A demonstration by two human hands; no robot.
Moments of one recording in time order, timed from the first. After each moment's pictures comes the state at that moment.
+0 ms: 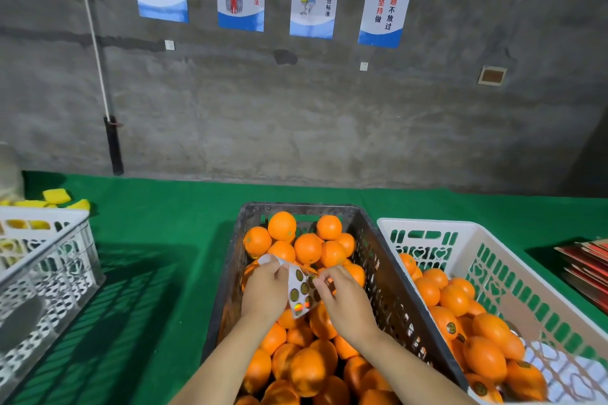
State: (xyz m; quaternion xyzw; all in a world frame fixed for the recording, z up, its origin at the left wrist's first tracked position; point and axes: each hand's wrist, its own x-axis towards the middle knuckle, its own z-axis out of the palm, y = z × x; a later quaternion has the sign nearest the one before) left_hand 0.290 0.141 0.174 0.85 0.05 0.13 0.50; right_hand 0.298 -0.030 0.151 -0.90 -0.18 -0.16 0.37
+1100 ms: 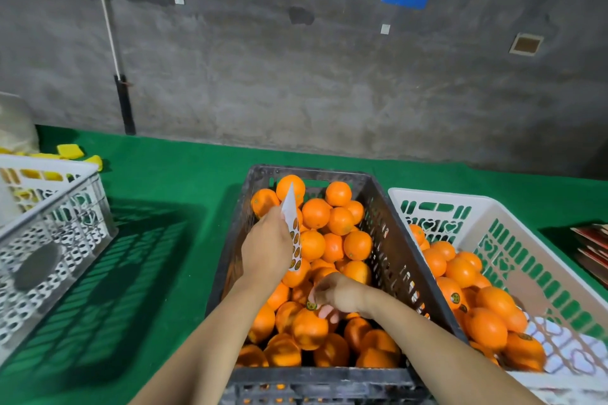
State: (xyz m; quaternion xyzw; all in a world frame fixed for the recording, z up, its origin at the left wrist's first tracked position) left_hand 0.292 0.144 0.174 0.90 0.06 0.26 0.33; right_hand 0.307 -0.030 0.129 -0.86 -0.08 0.33 0.38
